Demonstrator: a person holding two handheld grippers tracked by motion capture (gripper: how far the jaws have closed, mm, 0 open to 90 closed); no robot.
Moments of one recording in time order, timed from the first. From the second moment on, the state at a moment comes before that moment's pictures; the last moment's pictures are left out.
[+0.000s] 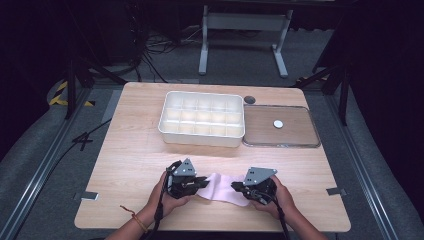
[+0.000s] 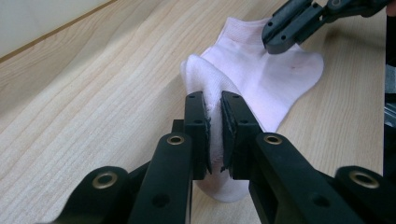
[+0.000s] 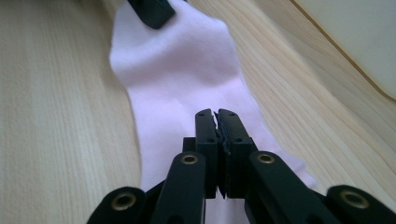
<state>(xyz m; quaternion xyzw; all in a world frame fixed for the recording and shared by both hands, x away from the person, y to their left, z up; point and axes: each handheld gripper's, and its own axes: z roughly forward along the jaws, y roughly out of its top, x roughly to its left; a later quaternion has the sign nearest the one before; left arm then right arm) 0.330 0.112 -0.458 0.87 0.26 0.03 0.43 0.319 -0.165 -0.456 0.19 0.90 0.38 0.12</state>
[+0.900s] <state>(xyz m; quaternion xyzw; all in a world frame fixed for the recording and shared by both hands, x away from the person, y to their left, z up) 0.331 0.103 -0.446 0.88 0.23 0.06 0.42 0.330 -0.167 -0.471 0.19 0.91 0.35 0.12</state>
